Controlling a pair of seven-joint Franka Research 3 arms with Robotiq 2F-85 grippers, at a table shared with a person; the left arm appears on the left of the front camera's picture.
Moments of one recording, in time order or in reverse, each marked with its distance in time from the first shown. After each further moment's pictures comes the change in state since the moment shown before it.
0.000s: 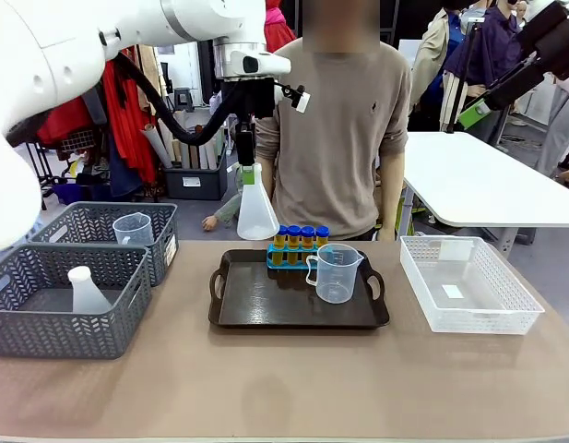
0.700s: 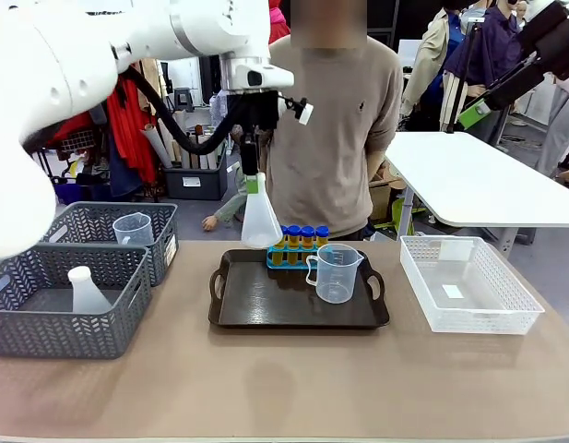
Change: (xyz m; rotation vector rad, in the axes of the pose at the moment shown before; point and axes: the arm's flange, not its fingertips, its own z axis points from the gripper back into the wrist) left arm 0.009 0.021 -0.039 -0.032 0.019 -0.034; right arm 0.000 0.000 0.000 0.000 0.000 0.000
